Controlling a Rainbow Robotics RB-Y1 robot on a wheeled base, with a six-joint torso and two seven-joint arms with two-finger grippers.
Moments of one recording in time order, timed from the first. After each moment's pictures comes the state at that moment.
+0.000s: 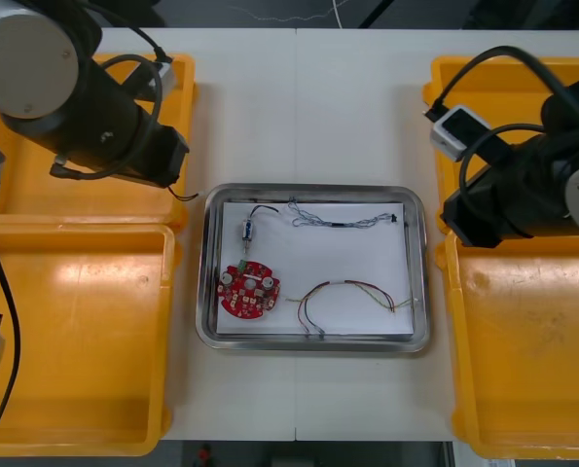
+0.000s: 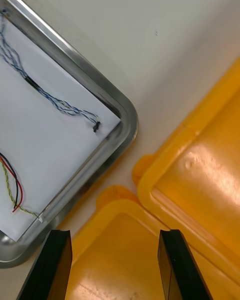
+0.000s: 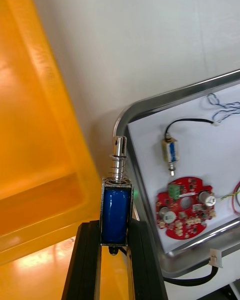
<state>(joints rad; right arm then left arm) -0.45 -0.58 0.08 -2.33 -0.57 1.92 1.63 -0.72 0.50 -0.09 -1.92 0.72 1.91 -1.24</state>
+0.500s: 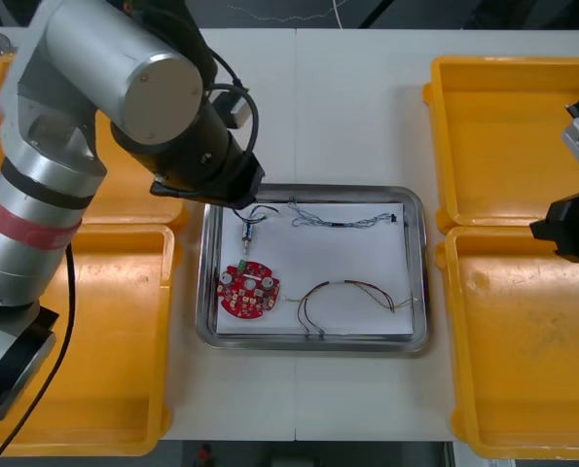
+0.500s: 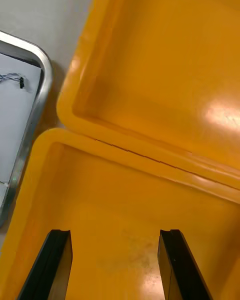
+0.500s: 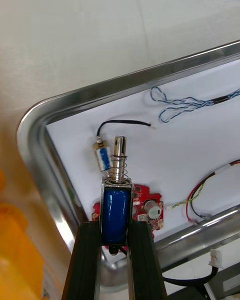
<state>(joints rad) -0.24 -0.63 -0.31 -2.37 -0.74 1.92 1.56 -0.81 0.39 -0.32 -1.80 0.67 1.86 -1.08</state>
